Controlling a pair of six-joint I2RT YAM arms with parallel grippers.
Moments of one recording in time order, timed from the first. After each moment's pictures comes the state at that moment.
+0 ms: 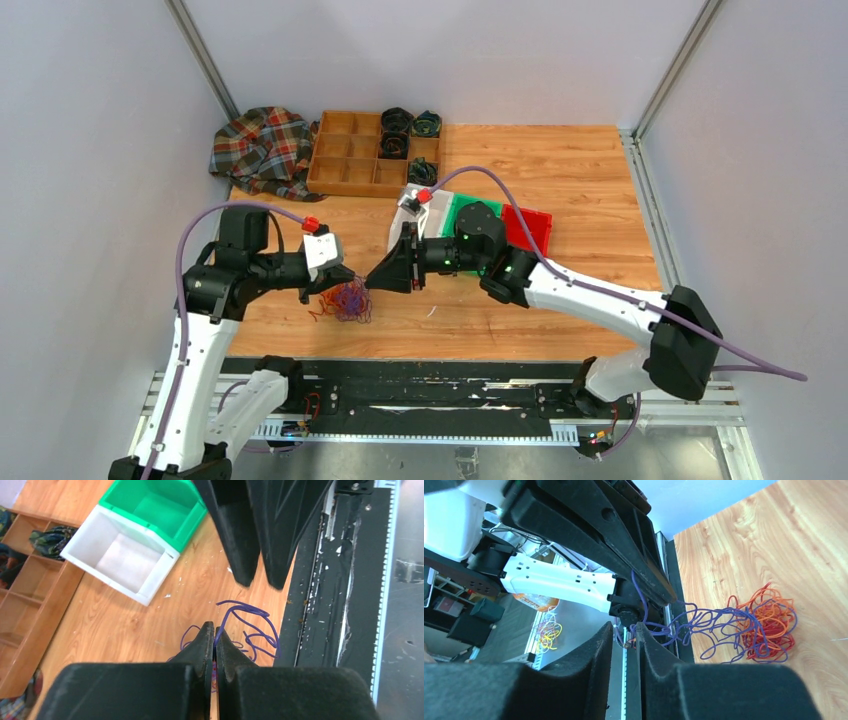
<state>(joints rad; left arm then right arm) -0.17 0.81 1.08 -1.06 0.95 0.81 0.99 1.41 1.02 0.34 -0.64 0.55</state>
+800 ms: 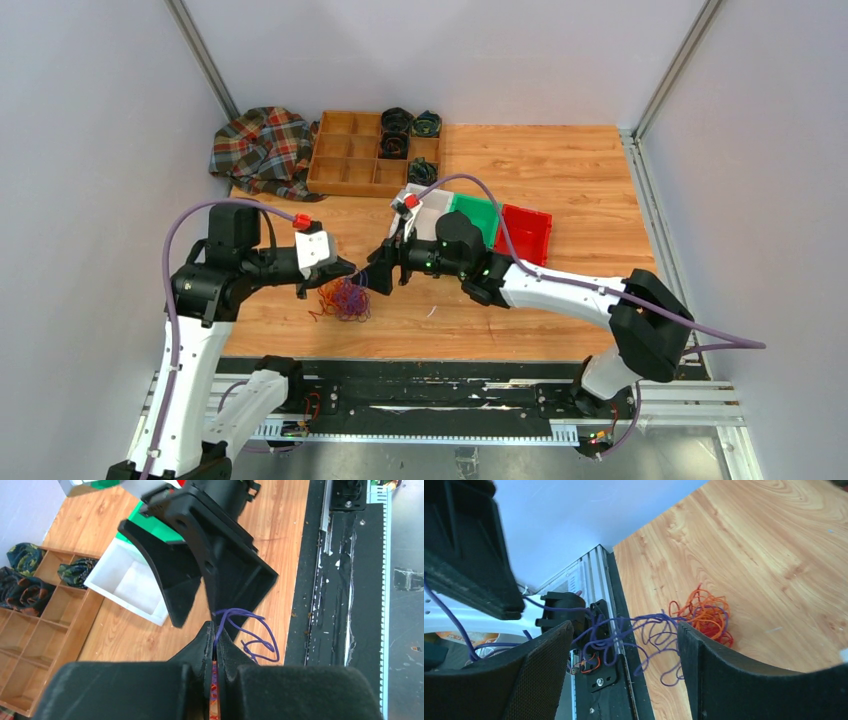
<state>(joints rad) -0.17 0.81 1.16 -1.05 0.98 0.83 0.99 1.54 0.99 0.45 -0.41 0.50</state>
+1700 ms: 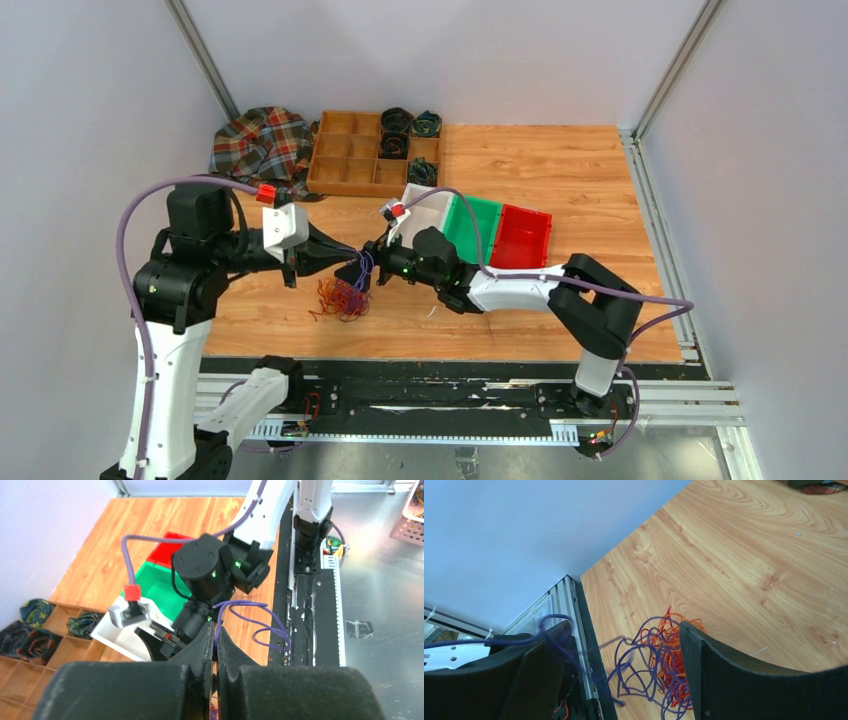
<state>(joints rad) -0.17 0.87 1.42 -1.05 1.14 0.61 1.05 1.77 1.00 0.71 -0.19 0.53</state>
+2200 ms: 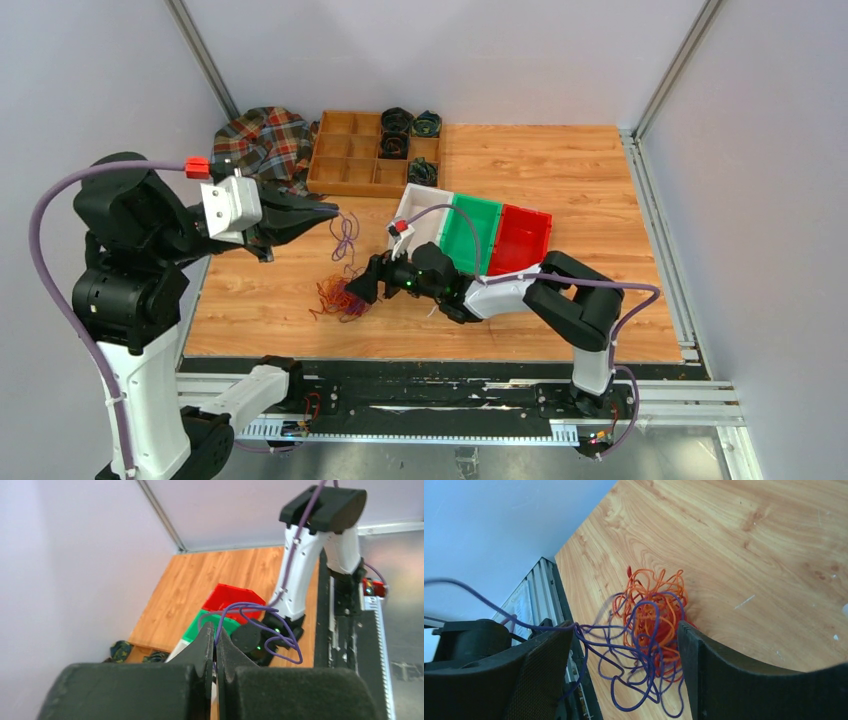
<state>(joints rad) -0.17 1.00 1.87 -1.00 1.12 0.47 1.05 1.87 0.92 0.80 -0.15 0.60</state>
